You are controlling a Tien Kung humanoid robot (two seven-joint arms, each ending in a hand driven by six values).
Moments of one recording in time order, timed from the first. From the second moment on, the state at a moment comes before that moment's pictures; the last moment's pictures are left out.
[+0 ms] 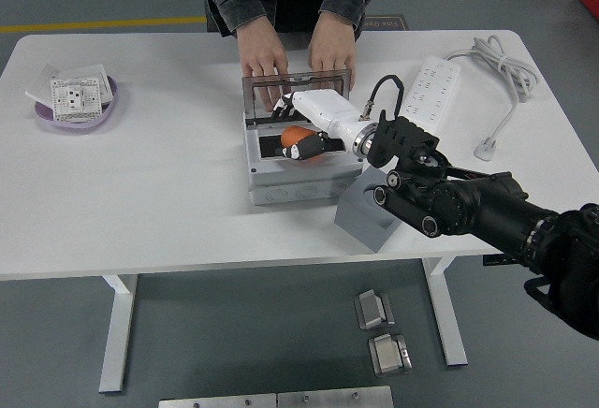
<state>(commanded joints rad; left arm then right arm) -0.02 0.32 -0.64 -0.29 0.51 0.09 0.28 0.99 -0.04 0.23 0.58 -1.48 -0.28 0.21</state>
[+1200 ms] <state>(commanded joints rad) -0.01 0.31 -0.68 -0.30 0.52 0.09 0.28 0.76 -0.24 0.69 0.82 -1.76 -0.24 0.17</state>
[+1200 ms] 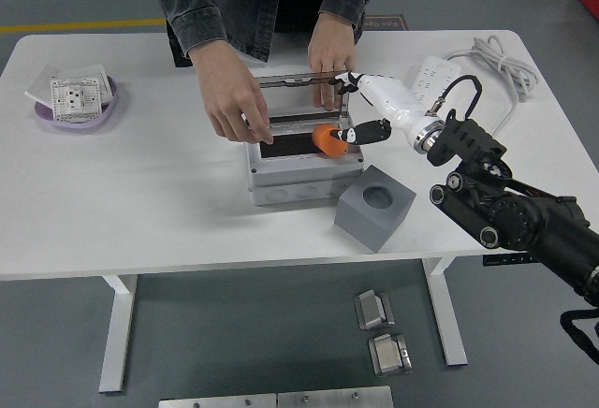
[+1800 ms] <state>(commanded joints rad) 0.00 0.31 -0.68 -0.30 0.51 0.09 0.28 0.64 -0.31 0.90 1.03 -1.84 -0.21 0.13</state>
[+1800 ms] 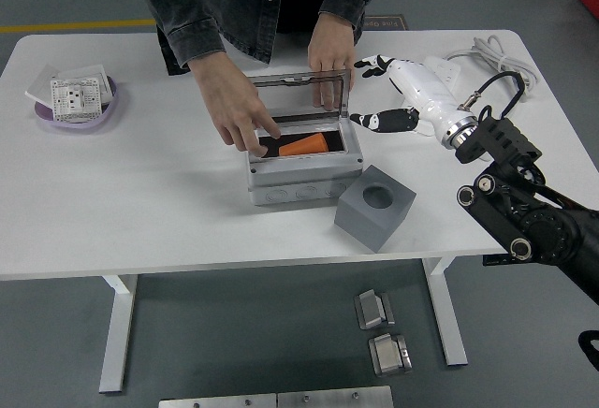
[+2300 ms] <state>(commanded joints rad) 0.00 0.31 -0.67 -0.30 0.51 0.09 0.28 0.73 -0.30 0.85 1.05 -1.79 -0.18 0.12</state>
